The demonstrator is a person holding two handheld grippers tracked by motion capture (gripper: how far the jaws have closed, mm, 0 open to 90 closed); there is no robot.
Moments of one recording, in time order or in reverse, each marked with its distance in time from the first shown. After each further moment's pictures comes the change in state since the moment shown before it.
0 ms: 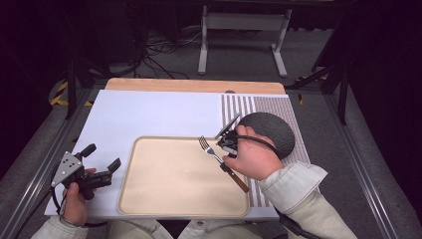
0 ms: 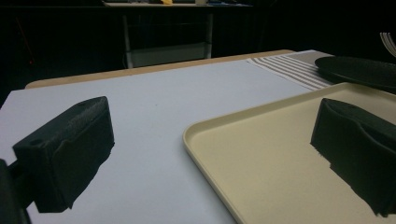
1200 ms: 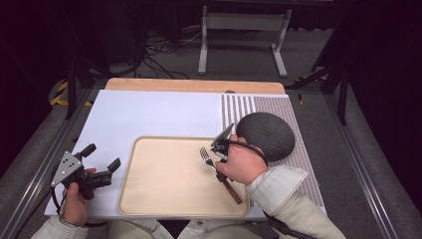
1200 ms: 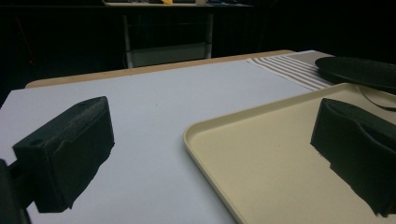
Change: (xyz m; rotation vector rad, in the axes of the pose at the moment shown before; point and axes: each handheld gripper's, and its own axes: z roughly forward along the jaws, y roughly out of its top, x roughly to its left) left arm 0.000 0.000 0.000 -0.001 0.001 -0.003; right arm -0.002 0.002 0.048 0.135 0.040 0.176
